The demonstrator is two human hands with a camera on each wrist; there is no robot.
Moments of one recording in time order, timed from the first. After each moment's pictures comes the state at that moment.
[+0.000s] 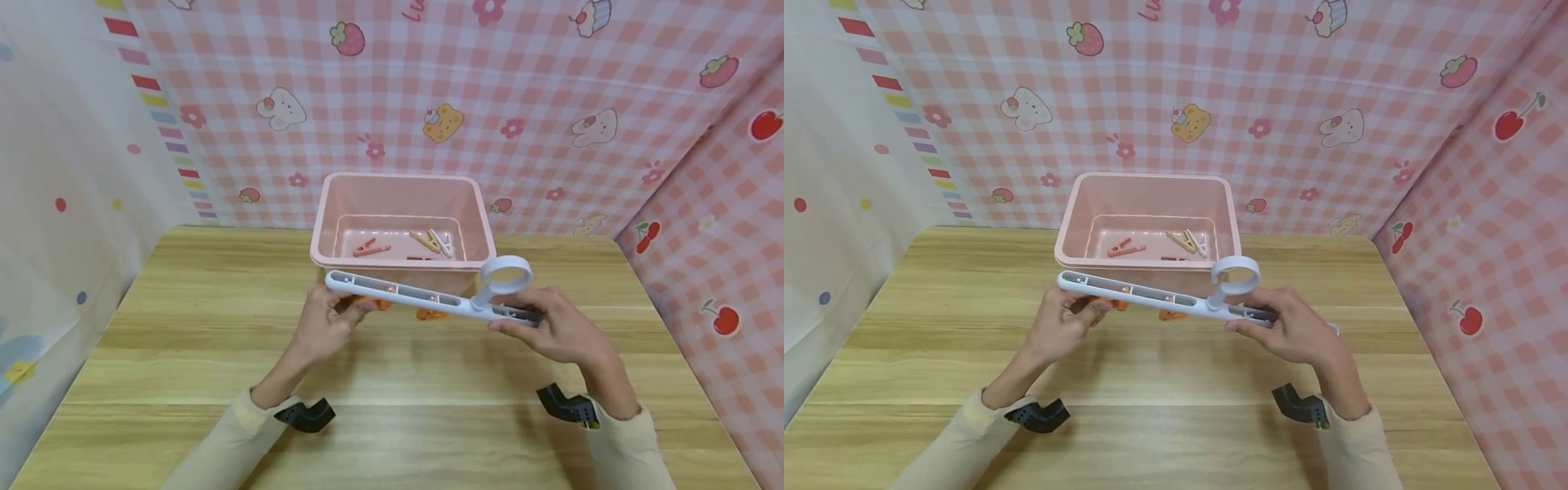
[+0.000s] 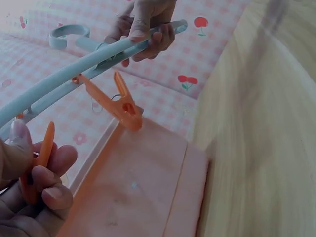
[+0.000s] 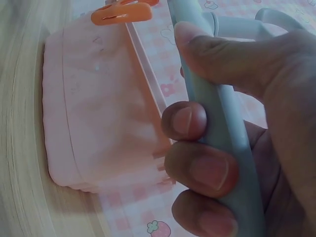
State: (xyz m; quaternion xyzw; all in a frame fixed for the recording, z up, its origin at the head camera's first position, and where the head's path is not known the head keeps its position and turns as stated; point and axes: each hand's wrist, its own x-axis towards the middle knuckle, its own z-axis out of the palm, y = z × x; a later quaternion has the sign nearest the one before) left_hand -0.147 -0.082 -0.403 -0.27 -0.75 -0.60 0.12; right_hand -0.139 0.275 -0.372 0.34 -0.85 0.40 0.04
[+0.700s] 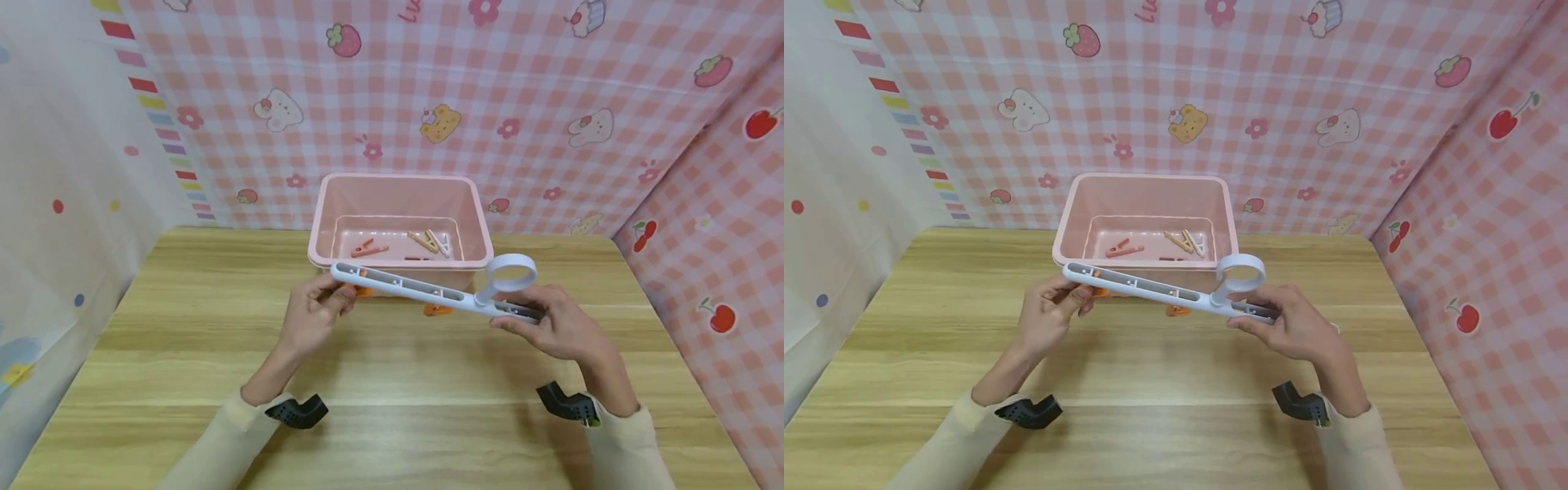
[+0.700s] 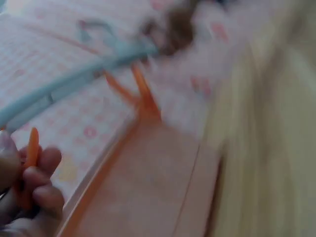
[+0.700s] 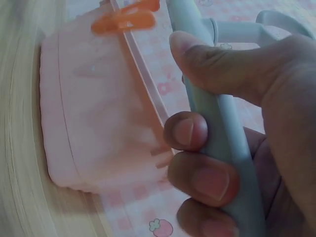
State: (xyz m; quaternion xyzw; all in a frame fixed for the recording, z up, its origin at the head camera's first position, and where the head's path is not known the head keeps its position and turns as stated) left_hand -0.148 -0.092 -0.398 -0.20 -0.69 -0.69 0.06; right_hand -0.138 0.278 -0.373 0.31 -0.86 0.40 0.04
